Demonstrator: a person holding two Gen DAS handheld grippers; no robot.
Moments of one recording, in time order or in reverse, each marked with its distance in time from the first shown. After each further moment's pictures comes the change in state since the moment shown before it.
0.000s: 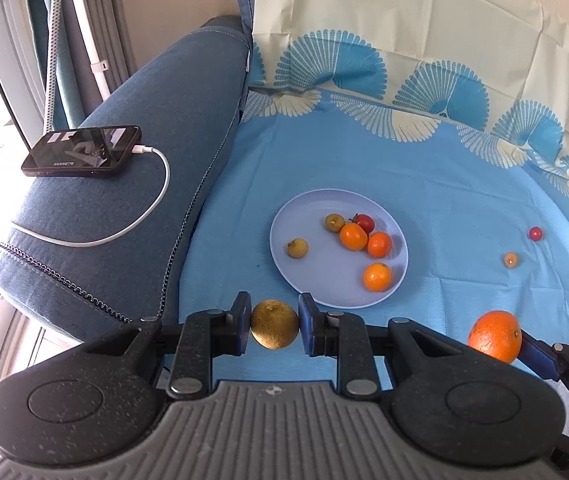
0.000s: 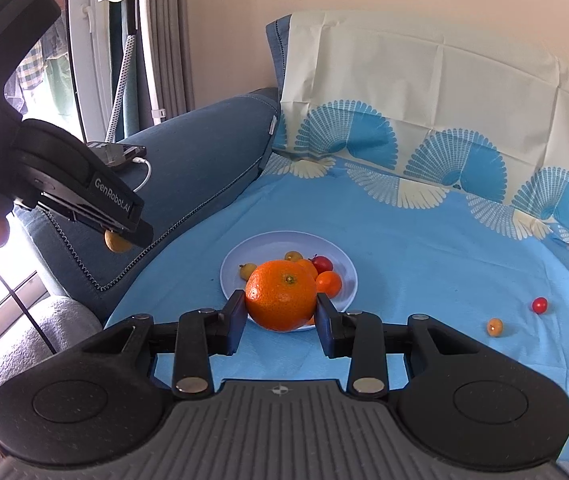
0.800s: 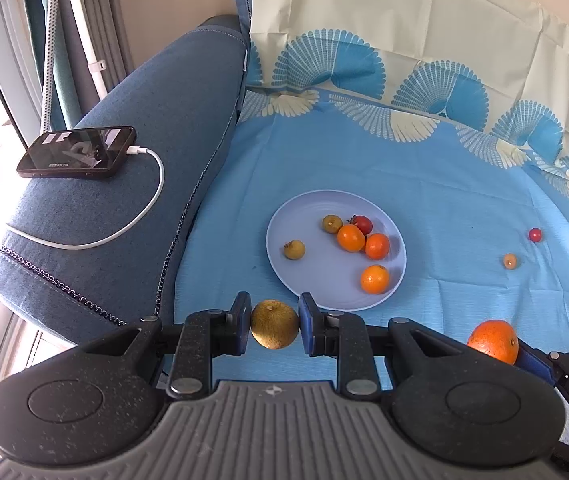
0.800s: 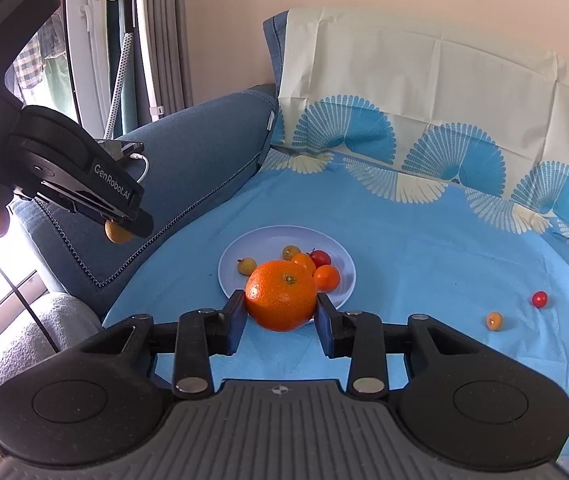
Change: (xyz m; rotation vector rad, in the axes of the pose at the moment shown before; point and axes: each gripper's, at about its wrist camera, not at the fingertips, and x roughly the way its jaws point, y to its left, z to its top) left arm 0.007 -0.002 0.004 0.000 0.004 -0.006; right arm 0.002 -0.003 -0.004 0.011 0.014 -0.001
